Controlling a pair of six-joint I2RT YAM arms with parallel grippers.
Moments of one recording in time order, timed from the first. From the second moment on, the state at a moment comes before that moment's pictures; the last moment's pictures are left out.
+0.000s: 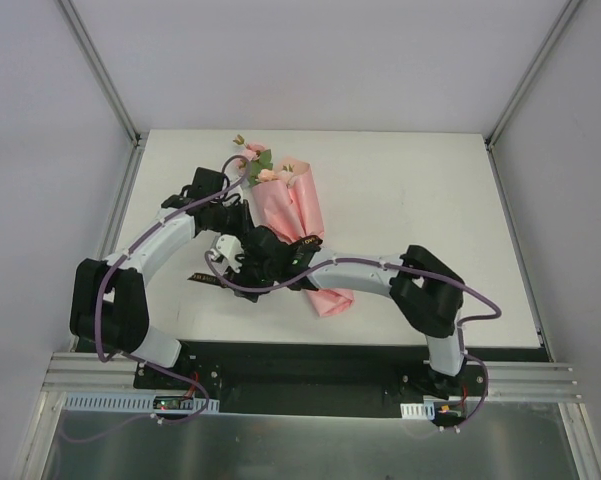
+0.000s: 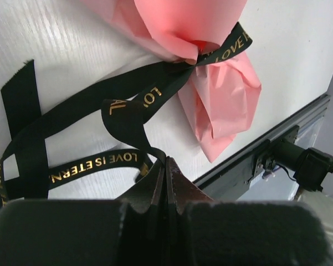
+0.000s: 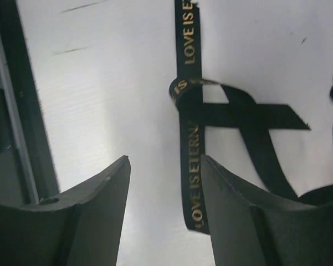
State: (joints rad) left arm -0.28 1.48 1.05 -0.59 0.56 -0.46; right arm 1.14 1.90 1.34 -0.15 -0.21 -0.13
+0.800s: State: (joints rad) left arm -0.18 1.50 1.06 -0.69 0.57 -0.40; right arm 1.17 2.20 1.53 0.03 -0.07 -0.18
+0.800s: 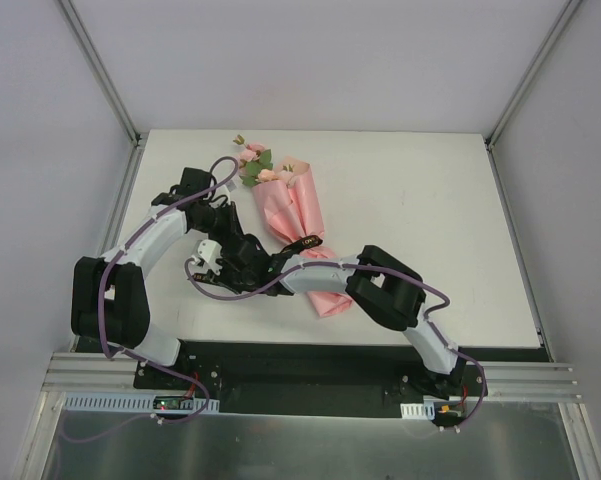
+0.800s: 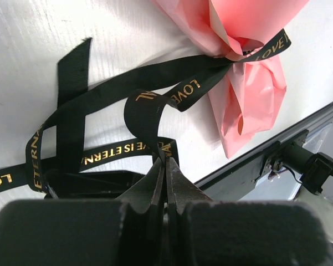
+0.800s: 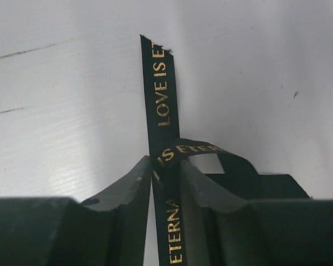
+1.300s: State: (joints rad) left arm -0.17 1.47 1.05 -0.69 0.62 -0.38; right arm 1.16 1.99 1.41 0.00 -0.15 -0.12
